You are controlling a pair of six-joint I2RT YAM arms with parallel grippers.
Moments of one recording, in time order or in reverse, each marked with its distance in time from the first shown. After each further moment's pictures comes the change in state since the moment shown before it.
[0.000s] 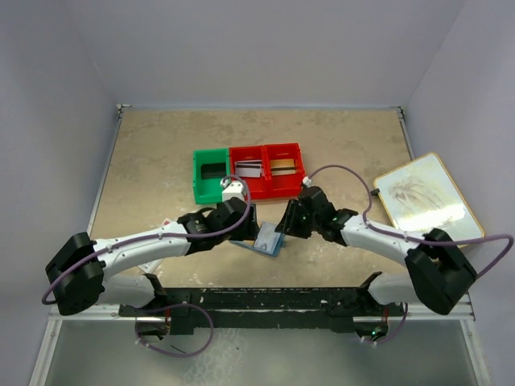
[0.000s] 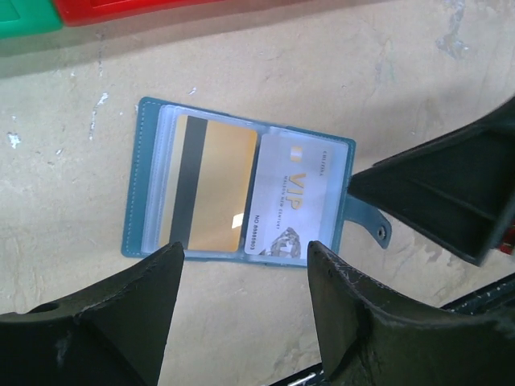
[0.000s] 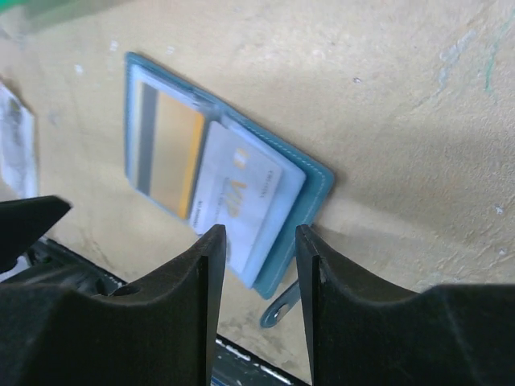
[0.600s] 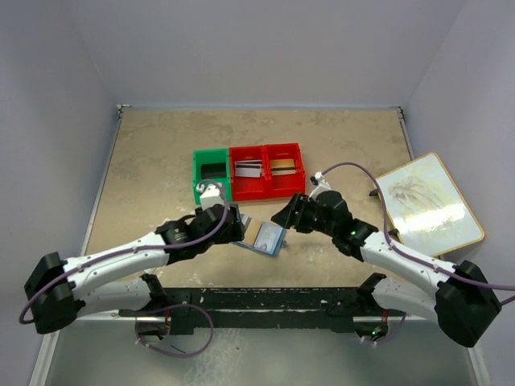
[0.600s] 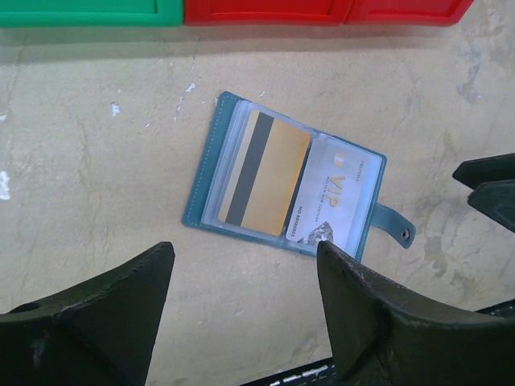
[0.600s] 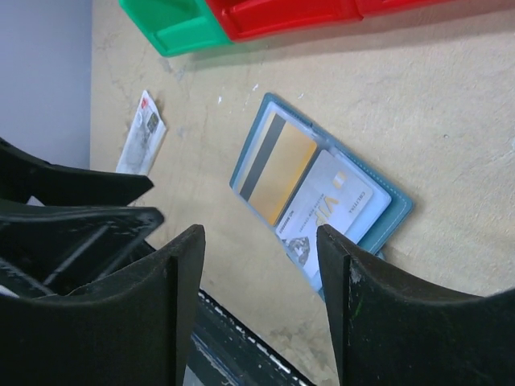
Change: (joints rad) left arm 0.002 -0.154 -0.059 -0.126 -0.131 -0.098; right arm 0.000 -0.290 -0.107 0.193 -0.010 -0.012
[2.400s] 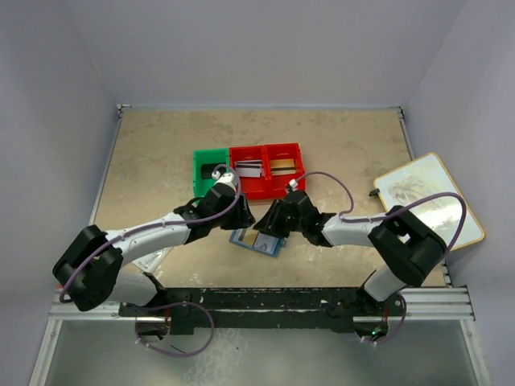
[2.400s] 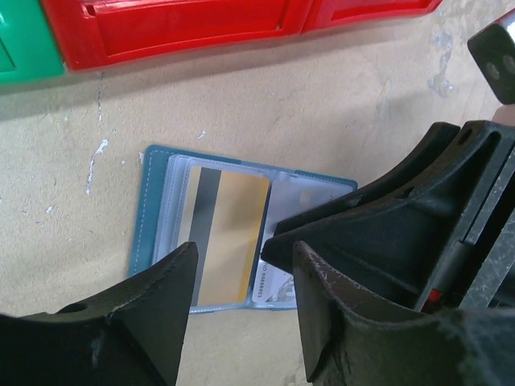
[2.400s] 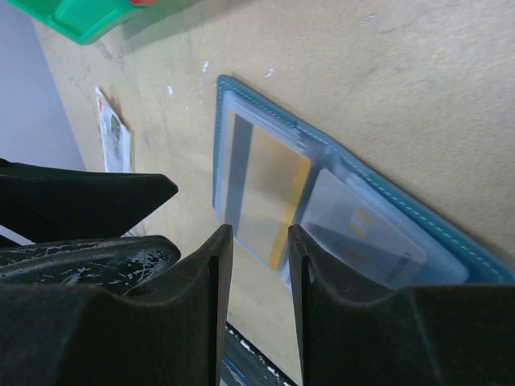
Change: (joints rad) left arm 0.223 0.224 -0.009 0.327 0.385 0.138; right arm 0.083 0.512 0.096 0.241 -0.057 0.259
